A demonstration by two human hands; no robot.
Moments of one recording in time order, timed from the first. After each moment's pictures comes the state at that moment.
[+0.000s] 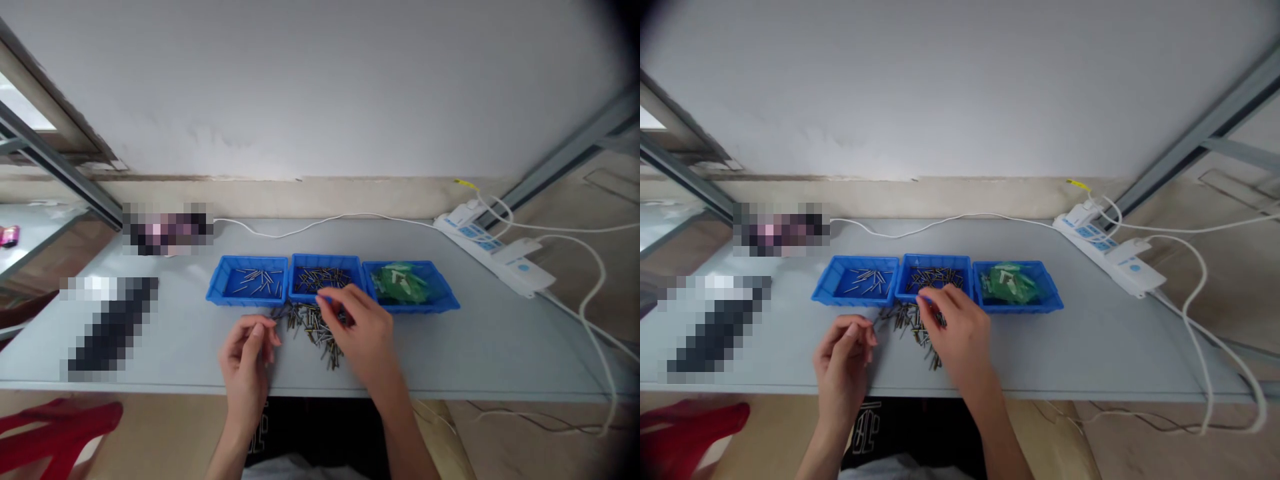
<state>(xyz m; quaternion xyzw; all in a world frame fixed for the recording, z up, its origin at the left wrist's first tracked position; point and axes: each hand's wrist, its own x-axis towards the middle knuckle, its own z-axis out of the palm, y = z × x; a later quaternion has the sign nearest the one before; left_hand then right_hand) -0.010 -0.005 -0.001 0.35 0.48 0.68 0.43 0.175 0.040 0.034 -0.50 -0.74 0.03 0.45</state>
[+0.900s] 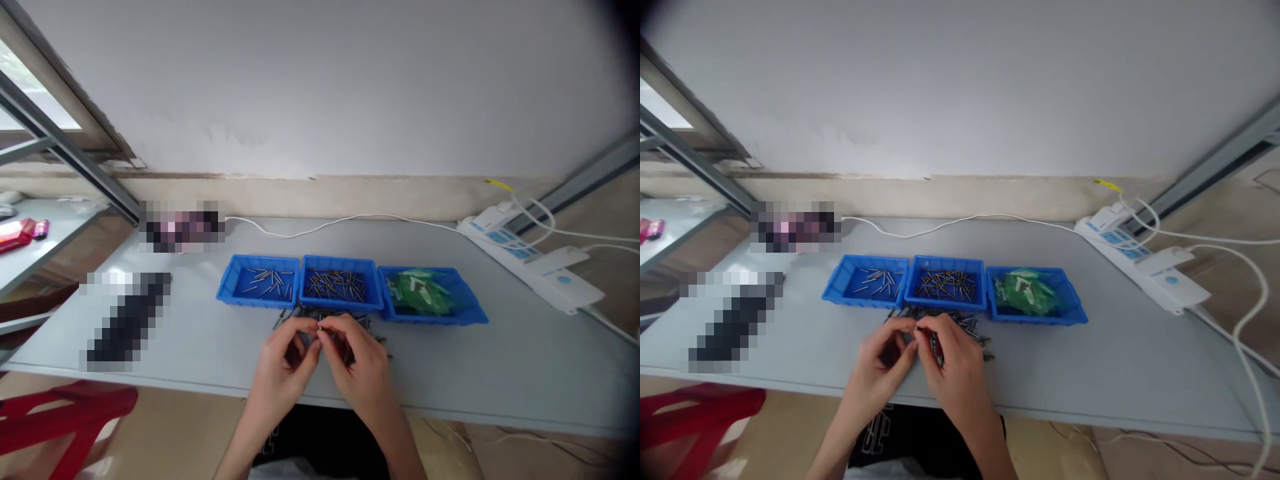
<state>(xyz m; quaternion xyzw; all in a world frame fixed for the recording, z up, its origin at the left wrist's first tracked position) 0.000 0.002 0.001 0.61 0.50 0.48 0.38 0.162 0.012 0.001 -0.44 -0.73 0.18 0.49</state>
